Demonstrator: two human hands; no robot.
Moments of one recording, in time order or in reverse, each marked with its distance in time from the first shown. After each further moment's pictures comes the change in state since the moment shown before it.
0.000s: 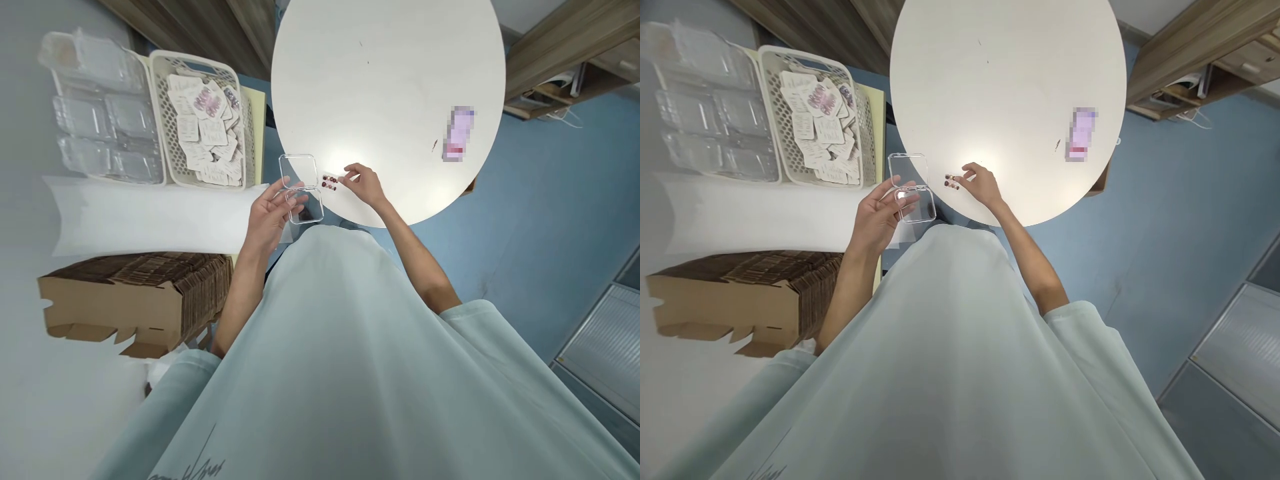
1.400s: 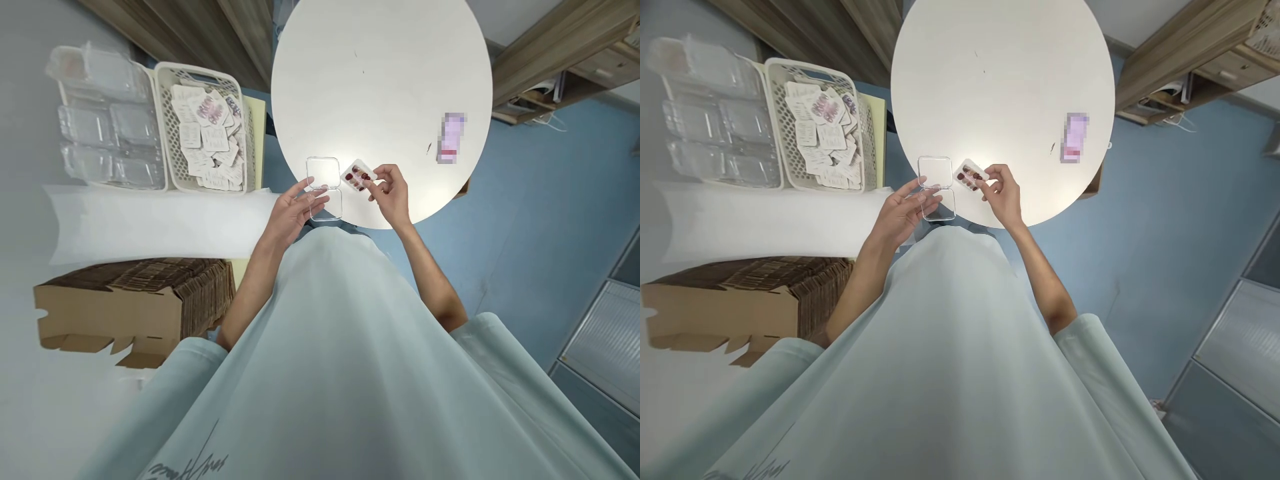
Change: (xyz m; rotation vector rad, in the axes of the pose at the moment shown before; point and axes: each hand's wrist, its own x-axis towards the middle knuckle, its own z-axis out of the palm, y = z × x) left_hand 0.012 0.007 0.030 -0.286 -0.131 -0.130; right_hand -0.076 -0.018 -0.035 0.222 0.312 -0.155
